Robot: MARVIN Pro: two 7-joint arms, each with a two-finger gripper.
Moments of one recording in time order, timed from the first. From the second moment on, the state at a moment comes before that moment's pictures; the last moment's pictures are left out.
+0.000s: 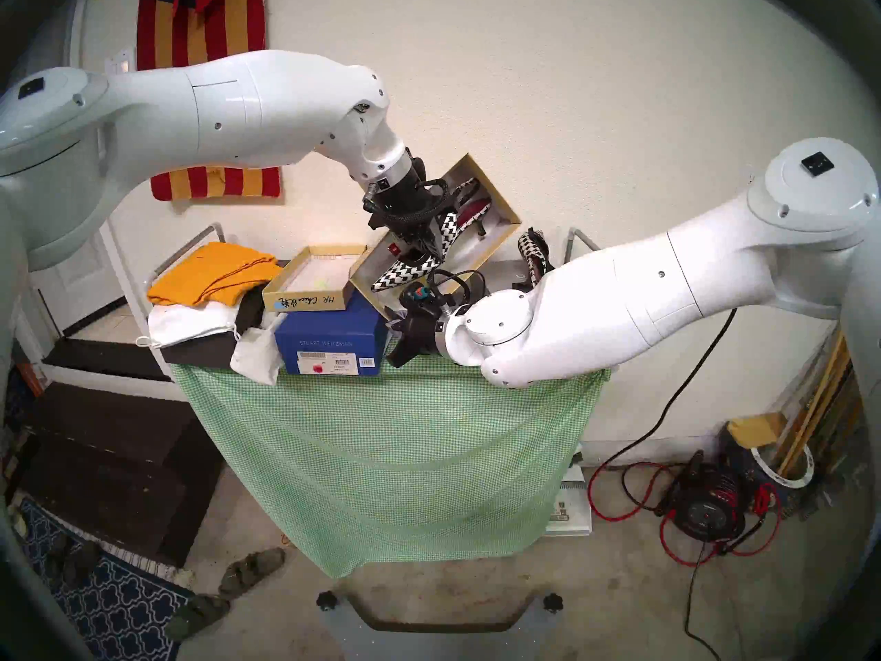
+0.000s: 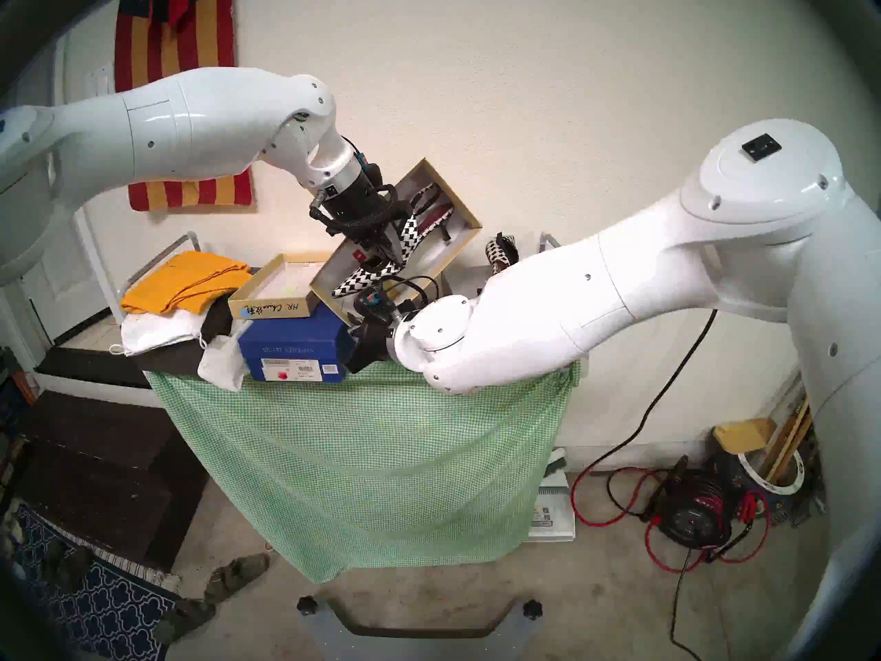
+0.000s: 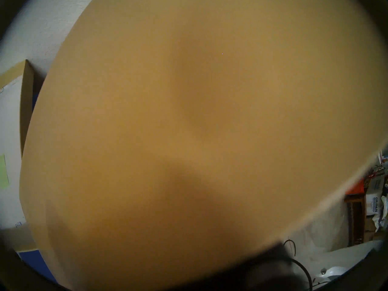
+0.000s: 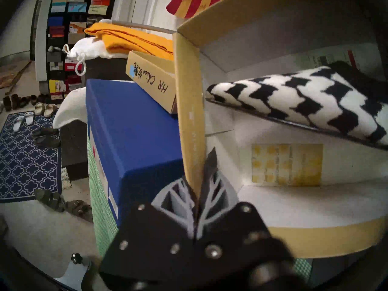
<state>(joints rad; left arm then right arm) -0.47 -1.19 0.52 -1.05 -2.63 0.96 0.24 0.34 -1.31 -0.84 -1.61 1.73 -0.26 -0.32</state>
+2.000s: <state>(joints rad) -0.61 -1.09 0.42 -1.23 -2.61 0.96 0.09 0.71 -1.01 -1.07 -1.97 1.87 0.18 0.30</state>
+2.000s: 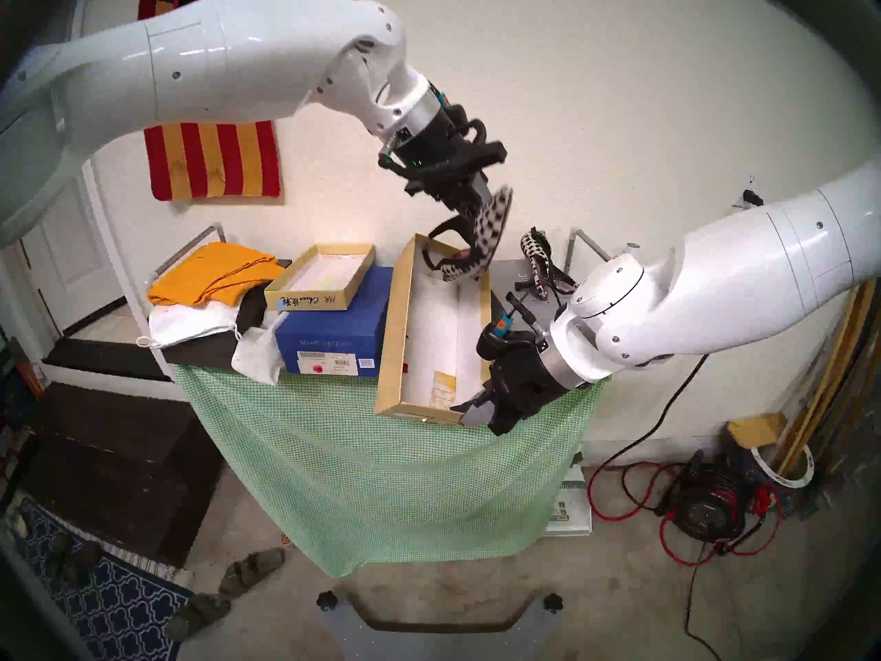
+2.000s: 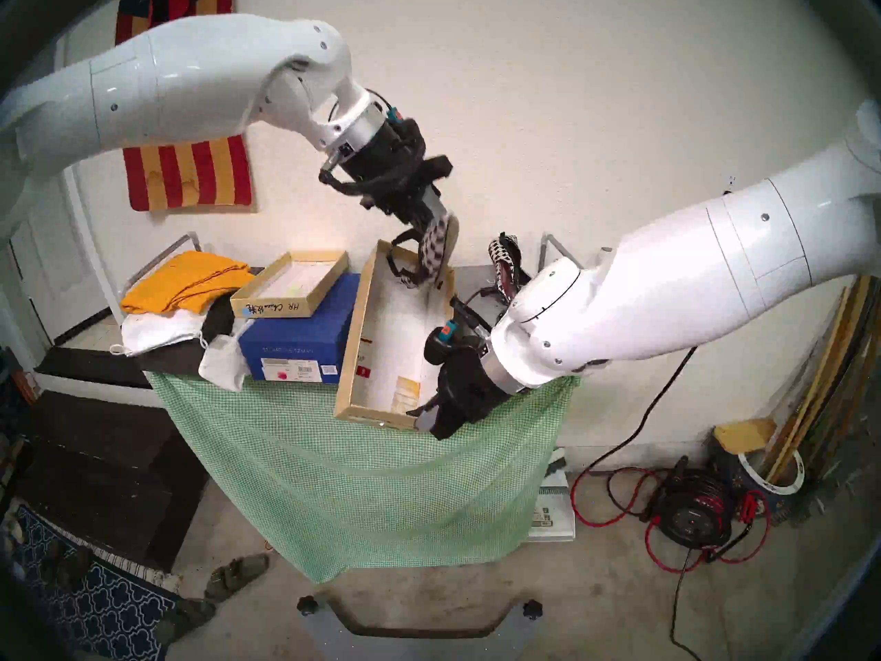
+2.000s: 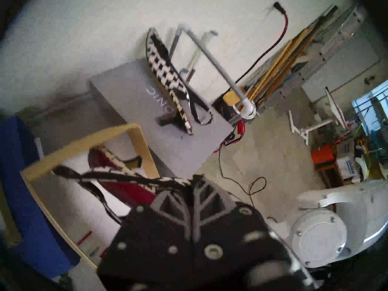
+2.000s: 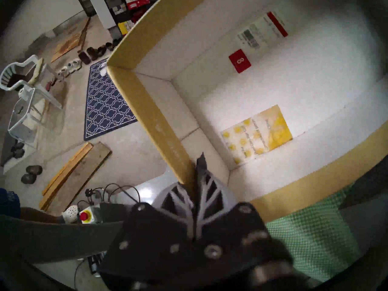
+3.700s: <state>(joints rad) -0.68 -1.02 0.73 -1.02 -2.52 0.96 -0.14 0.89 -0.83 -1.01 -2.24 1.61 -0.17 -0.18</state>
